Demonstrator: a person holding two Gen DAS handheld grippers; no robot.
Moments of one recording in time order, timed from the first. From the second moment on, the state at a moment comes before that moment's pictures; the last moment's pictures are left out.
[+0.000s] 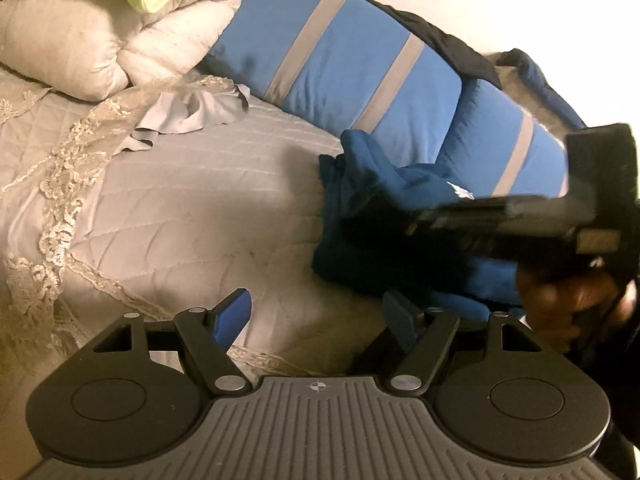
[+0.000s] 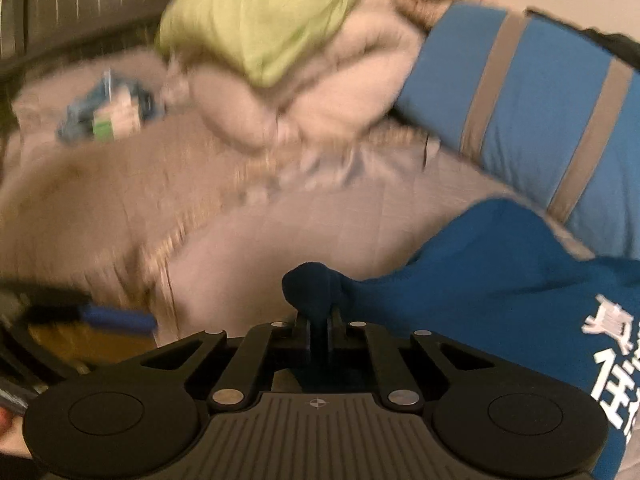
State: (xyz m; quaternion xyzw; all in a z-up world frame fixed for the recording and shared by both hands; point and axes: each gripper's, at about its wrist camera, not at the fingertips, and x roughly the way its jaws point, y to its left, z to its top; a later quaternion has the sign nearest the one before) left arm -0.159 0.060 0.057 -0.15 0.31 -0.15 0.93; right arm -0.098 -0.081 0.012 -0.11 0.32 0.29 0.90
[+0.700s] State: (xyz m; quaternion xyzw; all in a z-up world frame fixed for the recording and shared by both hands) left arm -0.060 0.020 0.094 -0.11 0.29 -0.22 0.92; right arm -0.148 -0.279 -0.002 0.13 0.20 0.11 0.96
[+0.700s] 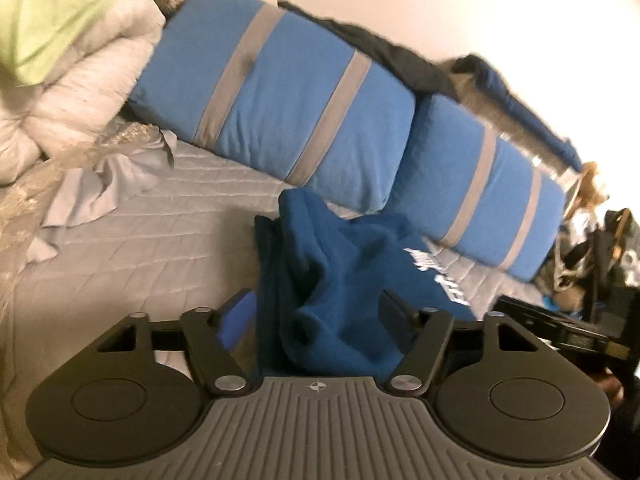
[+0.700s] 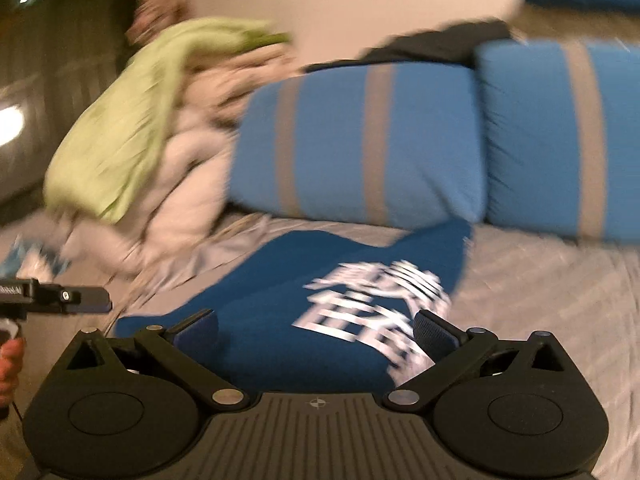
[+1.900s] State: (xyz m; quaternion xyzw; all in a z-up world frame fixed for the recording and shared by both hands) left arm -0.026 0.041 0.077 -0.15 0.41 -0.19 0.88; right arm -0.149 -0.300 -0.016 0.15 0.23 0.05 0.96
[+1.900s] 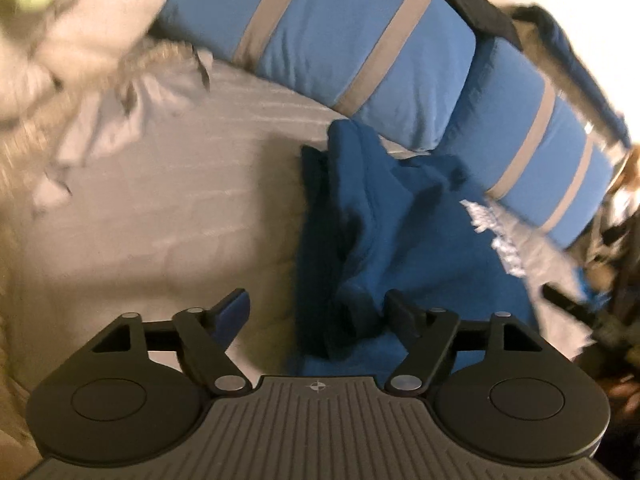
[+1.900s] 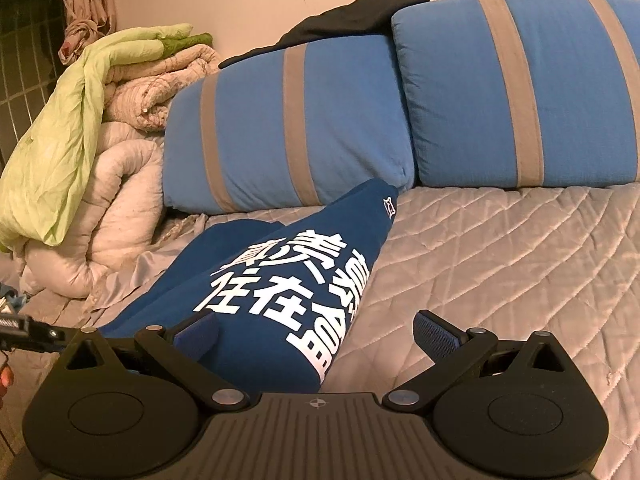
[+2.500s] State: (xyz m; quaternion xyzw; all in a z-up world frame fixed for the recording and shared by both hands) left arm 0.010 0.057 0.025 -0.27 0.49 -0.23 0.80; right arm -0.146 -0.297 -0.018 0.14 0.24 0.05 0.96
